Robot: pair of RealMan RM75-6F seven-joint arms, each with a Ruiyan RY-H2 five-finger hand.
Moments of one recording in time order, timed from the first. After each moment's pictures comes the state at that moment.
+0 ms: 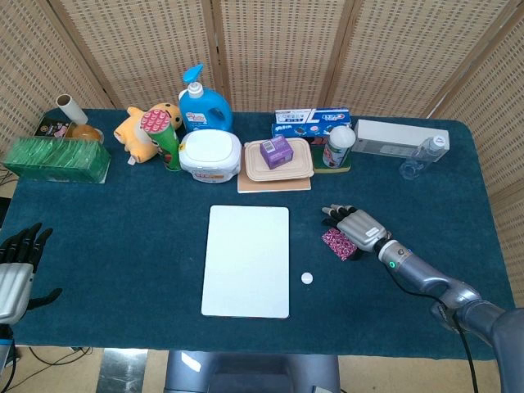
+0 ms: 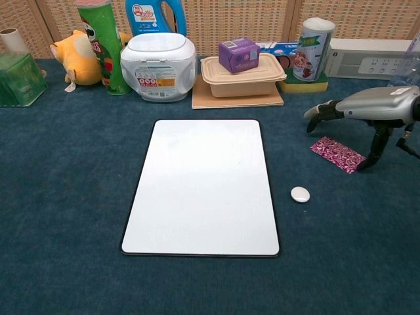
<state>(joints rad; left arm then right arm) -0.09 -1.07 -0.03 -1.76 1.46 1.46 0.25 0.84 -1.48 -0.11 -0.94 -1.70 0.80 0.42</state>
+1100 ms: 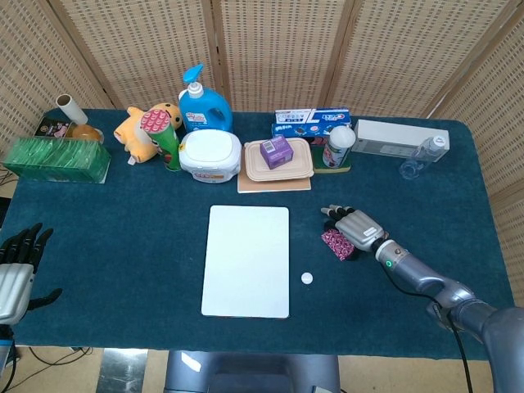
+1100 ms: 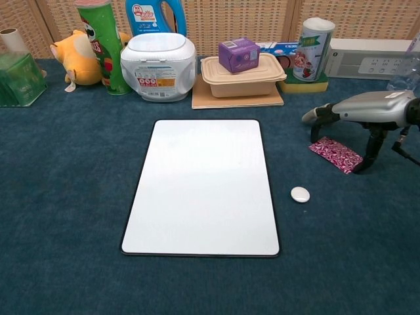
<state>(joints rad) -0.08 -1.08 -0.02 -1.76 1.46 1.46 0.25 0.85 -1.51 -0.13 -0.91 -1.68 0.80 0.46</state>
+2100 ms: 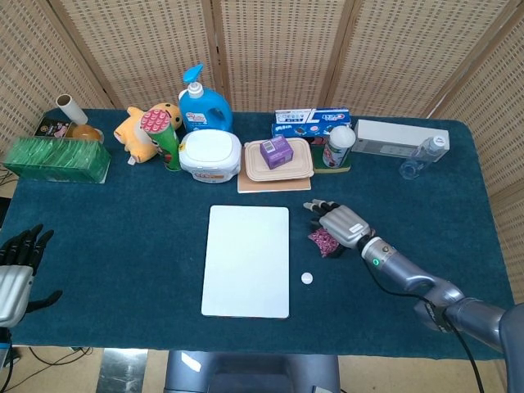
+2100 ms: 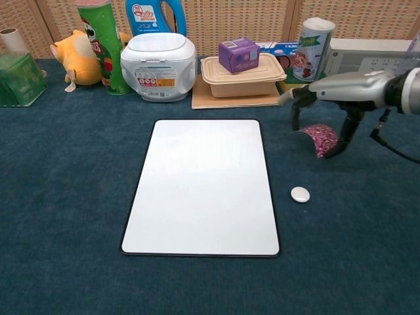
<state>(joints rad) -0.08 -1.06 -0.01 -1.75 1.50 1.48 0.21 0.89 -1.43 -0.01 -1.17 -1.55 0.77 0.31</state>
